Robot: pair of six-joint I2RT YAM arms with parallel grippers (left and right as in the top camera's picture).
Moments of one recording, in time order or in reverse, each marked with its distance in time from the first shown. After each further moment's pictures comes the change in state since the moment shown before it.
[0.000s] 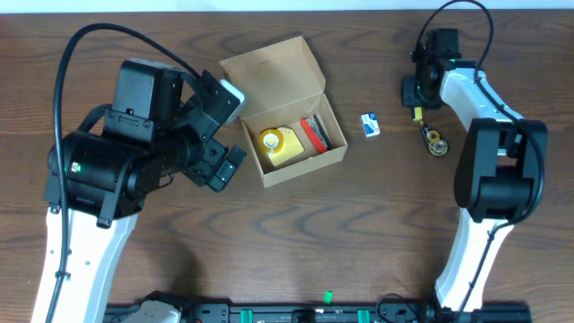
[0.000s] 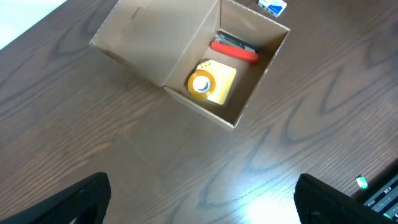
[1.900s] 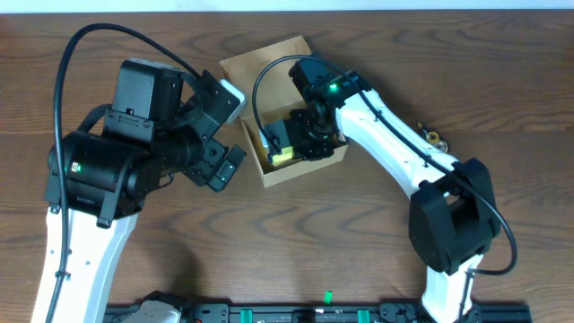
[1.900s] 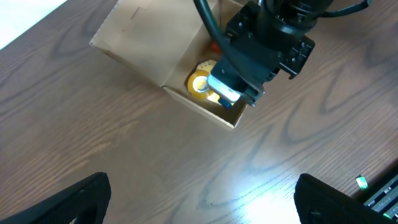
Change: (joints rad) left arm 0.000 0.000 0.000 0.000 0.000 0.000; right arm 0.585 -0.214 0.014 -0.419 -0.363 -1.236
